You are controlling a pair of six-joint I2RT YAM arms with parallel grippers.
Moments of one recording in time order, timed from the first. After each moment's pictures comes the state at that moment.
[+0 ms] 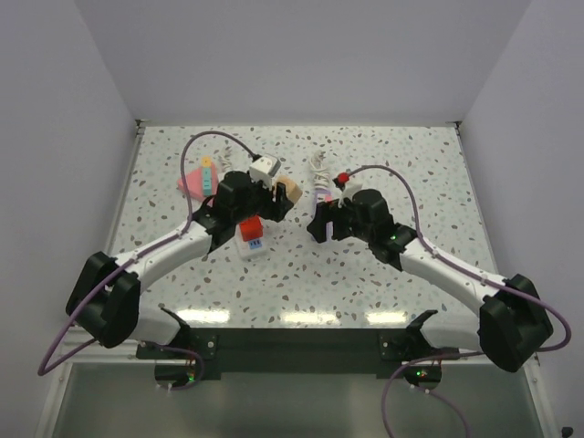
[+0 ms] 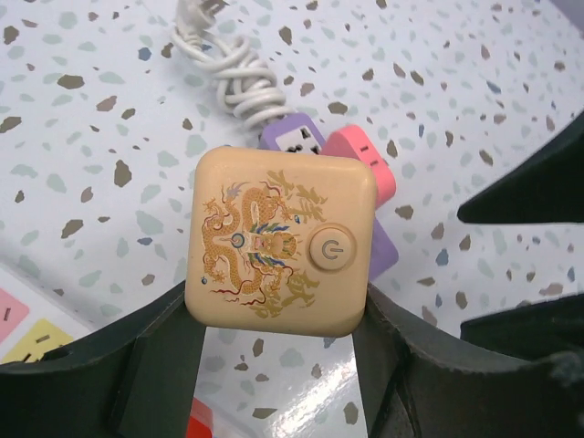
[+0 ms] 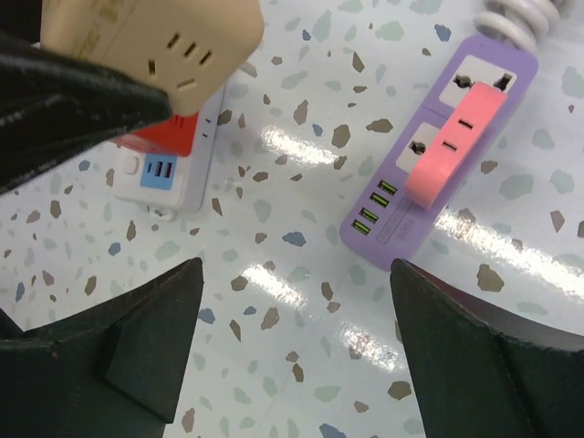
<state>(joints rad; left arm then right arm) -0.59 1.40 0.84 0.16 0.14 -0.15 0.63 1.26 0.76 -0.04 -0.08 0.36</state>
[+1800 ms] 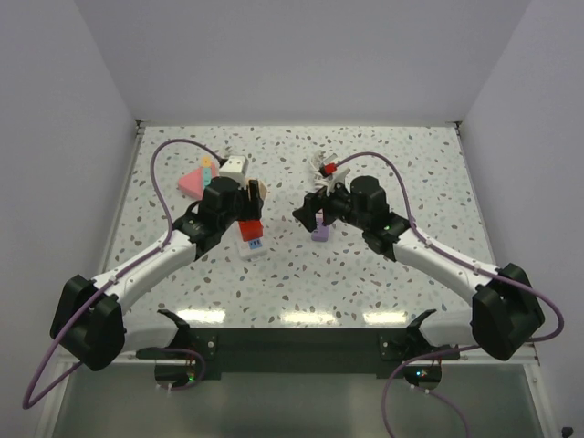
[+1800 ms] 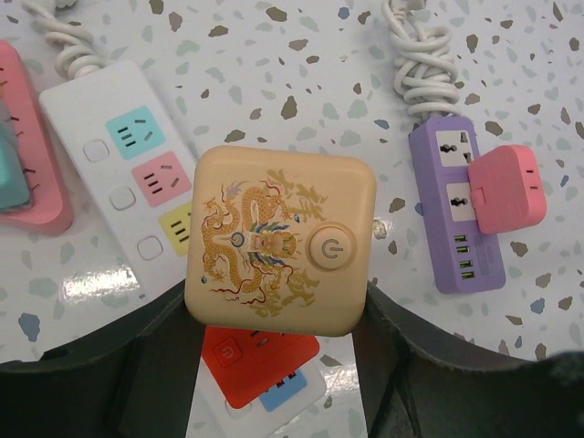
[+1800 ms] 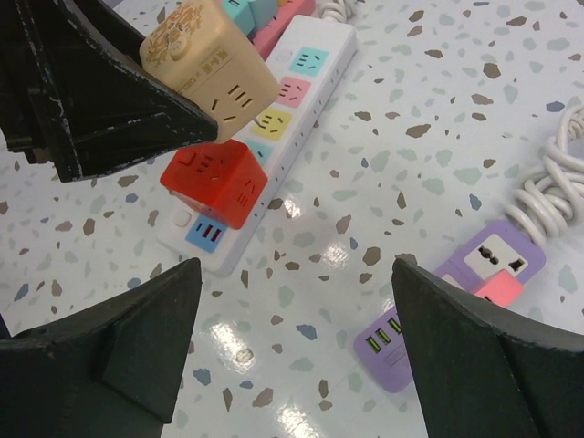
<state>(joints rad) -0.54 1.24 0.82 -0.07 -0.21 -0.33 0.63 1.31 0.84 0.16 -0.22 0.14</state>
